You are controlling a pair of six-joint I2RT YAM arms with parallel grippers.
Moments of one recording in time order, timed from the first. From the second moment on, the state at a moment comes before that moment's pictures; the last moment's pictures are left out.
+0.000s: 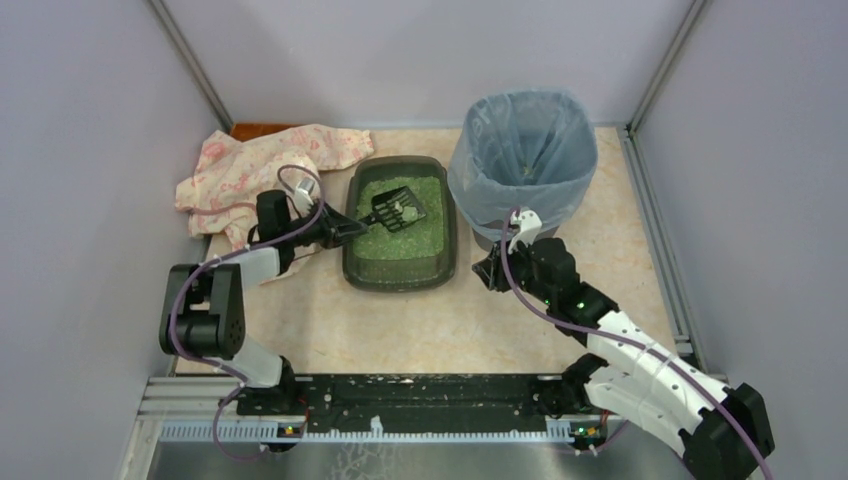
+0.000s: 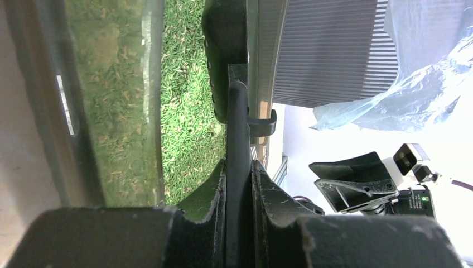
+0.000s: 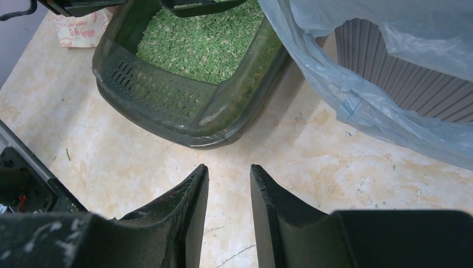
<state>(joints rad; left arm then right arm) -0.03 1.56 0.68 0.41 0.87 -0.93 0.61 0.81 0.50 -0.07 -0.09 0.35</state>
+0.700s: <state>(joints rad) 0.06 1.46 0.61 0.47 0.91 -0.96 0.61 0.81 0.50 -0.03 -0.11 0.37</state>
